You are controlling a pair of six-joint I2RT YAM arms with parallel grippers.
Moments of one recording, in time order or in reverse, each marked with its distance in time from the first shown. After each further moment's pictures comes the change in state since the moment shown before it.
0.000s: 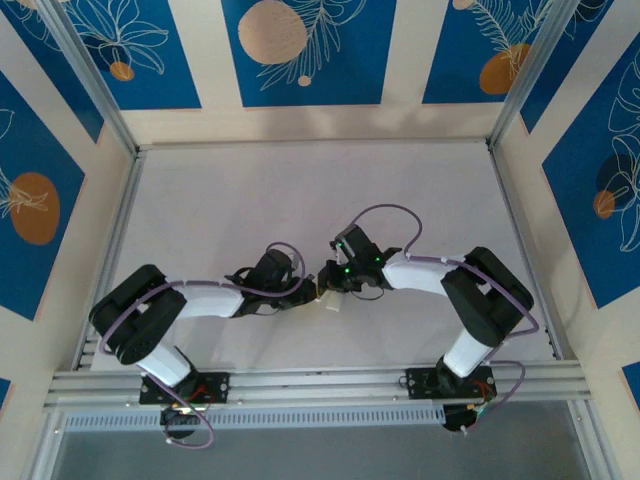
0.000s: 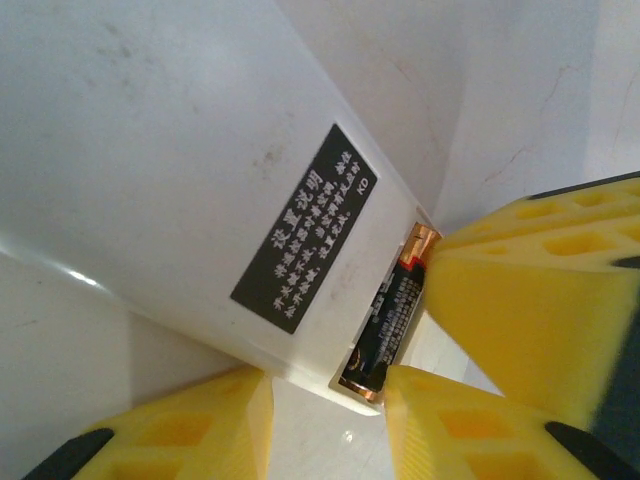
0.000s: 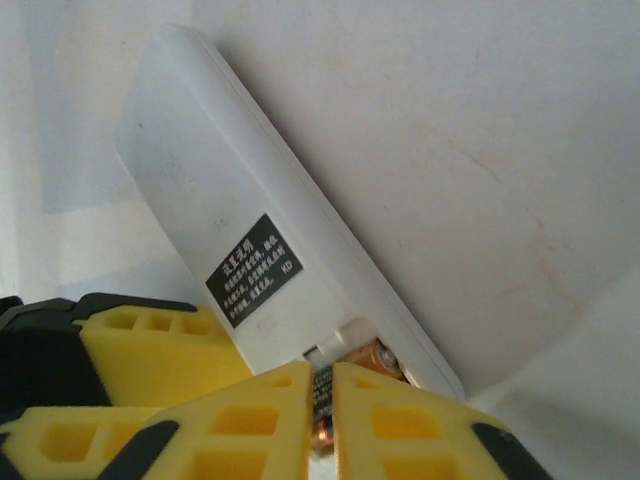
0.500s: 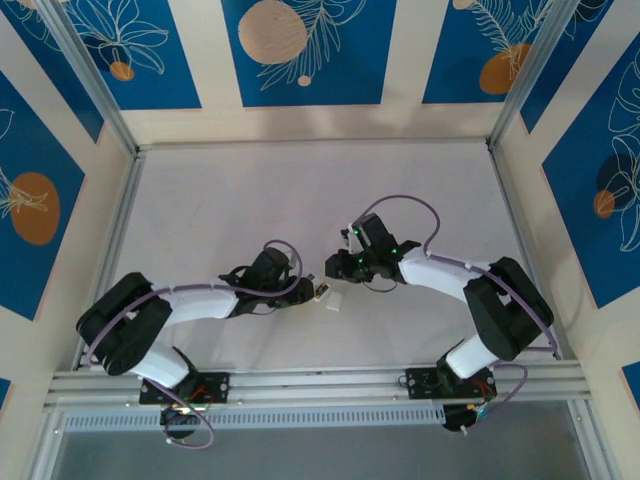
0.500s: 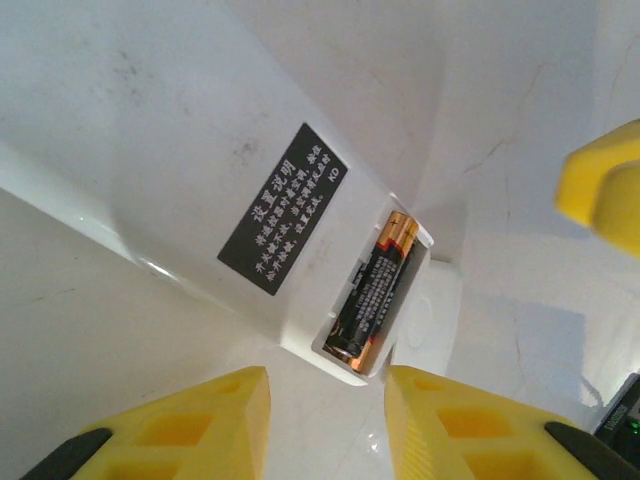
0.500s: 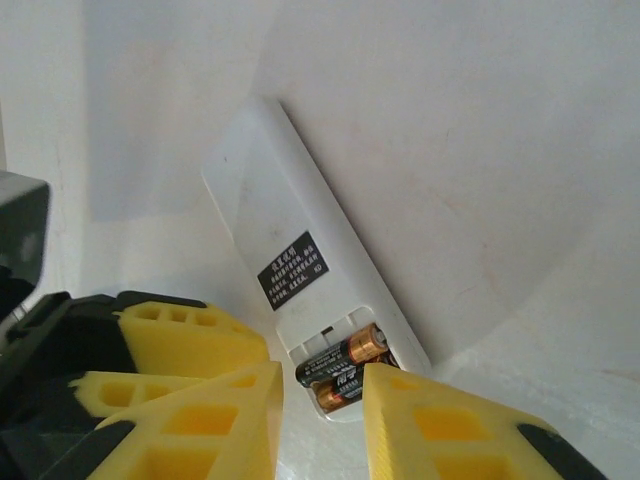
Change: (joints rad) left arm 0.000 -0.085 0.005 -0.089 -0.021 0.043; right arm -0.100 -0.091 0.000 -0.056 -0.080 -0.072
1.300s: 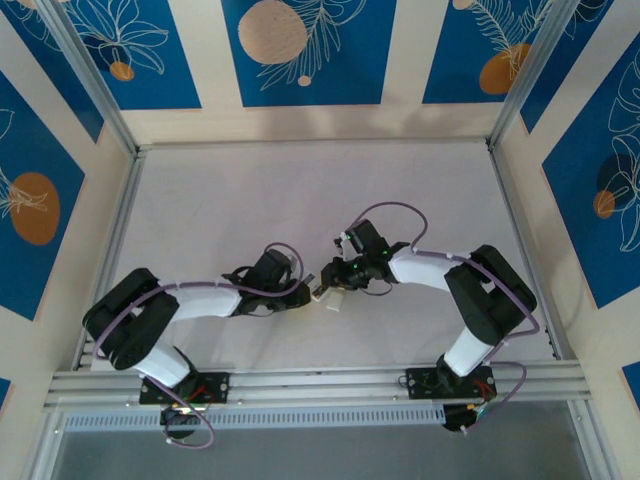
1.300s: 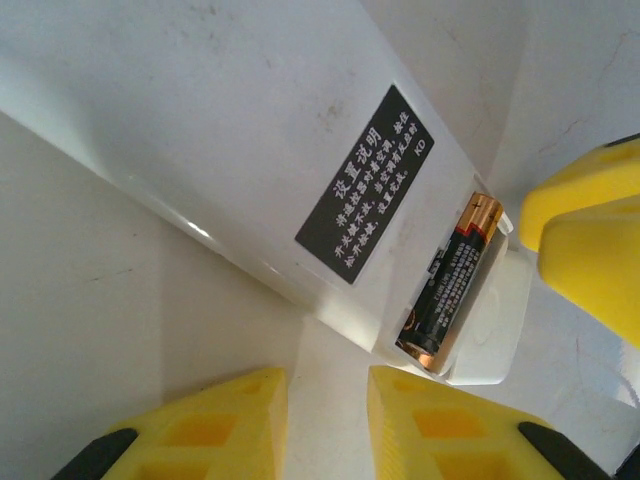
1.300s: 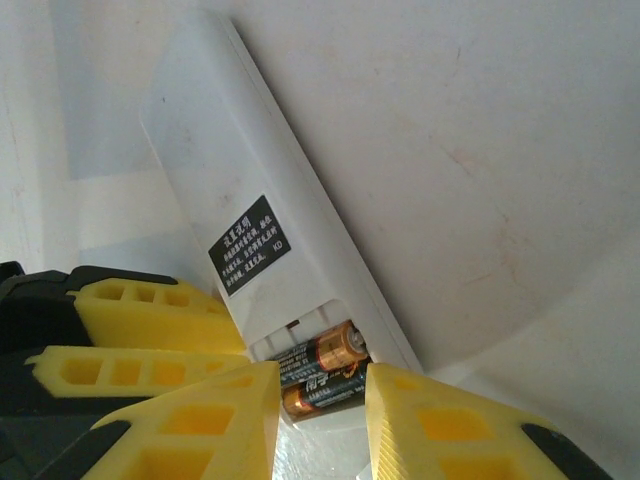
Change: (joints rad) left arm 0.002 0.047 0.008 -0.037 -0.005 0.019; right arm 0.016 0.110 0.009 0.020 -0.055 -0.027
